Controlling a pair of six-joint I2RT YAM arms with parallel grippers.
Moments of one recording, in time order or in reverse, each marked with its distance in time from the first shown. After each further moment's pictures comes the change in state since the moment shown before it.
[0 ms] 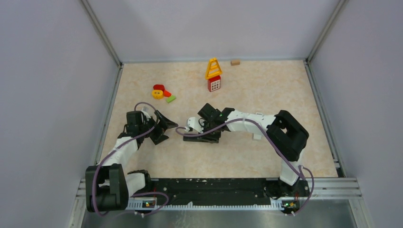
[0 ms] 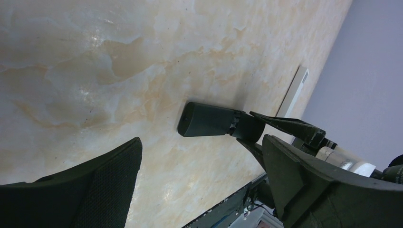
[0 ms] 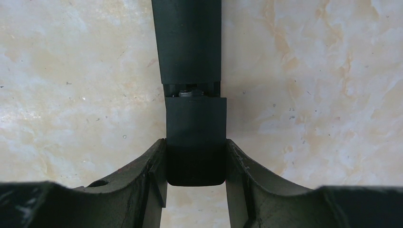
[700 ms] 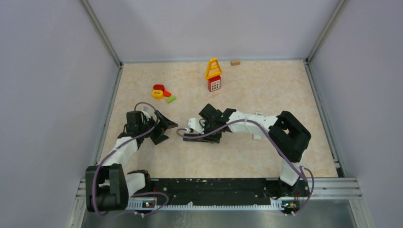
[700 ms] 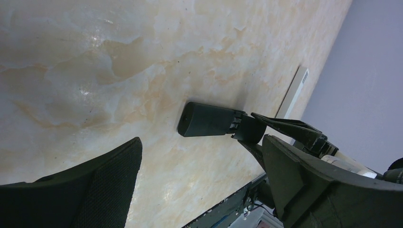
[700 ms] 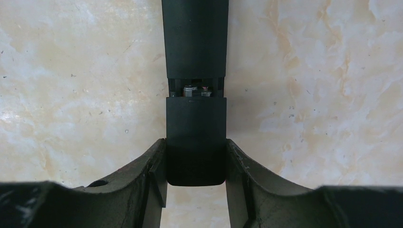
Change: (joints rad) left arm 0.000 0.000 0.000 0.000 0.000 0.000; right arm 0.002 -0.035 -0.039 0.029 -0.008 -0.029
